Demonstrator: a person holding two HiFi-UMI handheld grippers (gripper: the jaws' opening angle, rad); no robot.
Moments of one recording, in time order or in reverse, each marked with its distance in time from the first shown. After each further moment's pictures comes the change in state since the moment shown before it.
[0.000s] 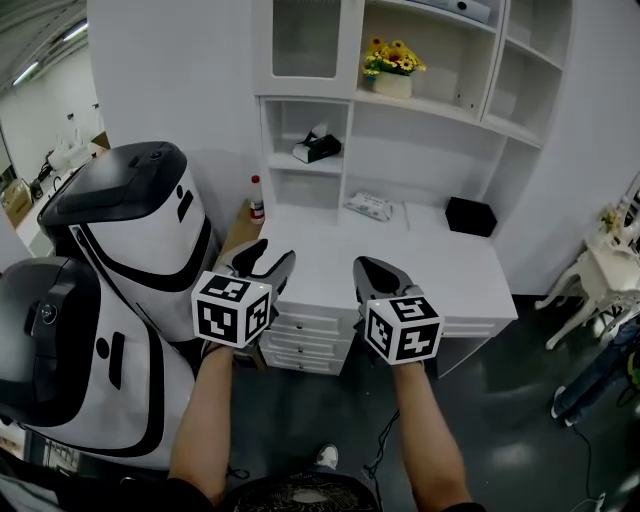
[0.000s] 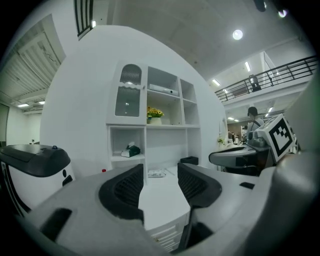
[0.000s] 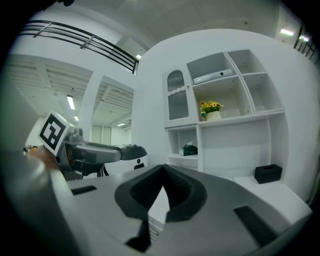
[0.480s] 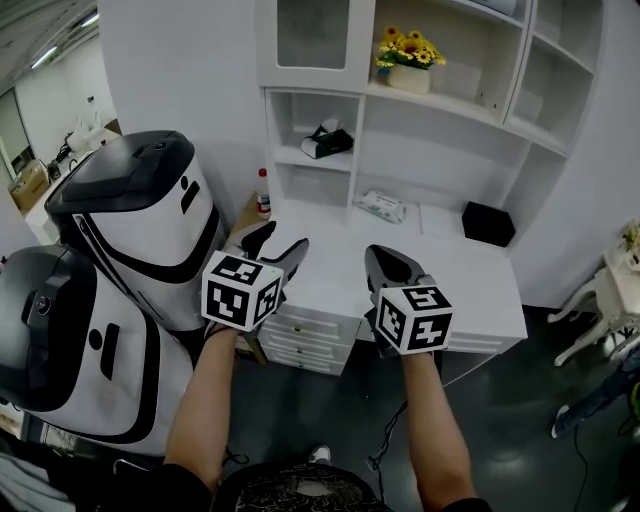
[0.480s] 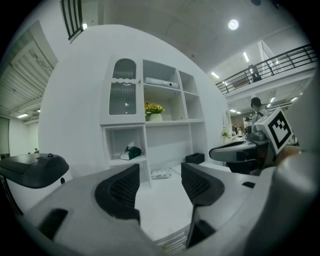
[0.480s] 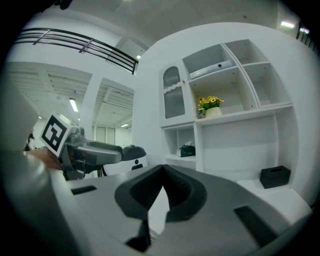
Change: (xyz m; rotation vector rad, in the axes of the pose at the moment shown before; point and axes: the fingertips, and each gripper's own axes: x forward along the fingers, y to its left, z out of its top) left arm 0.067 0.000 0.010 0.063 0.029 0.035; right arm 0.038 -0.060 0.005 0.006 -0.001 0.059
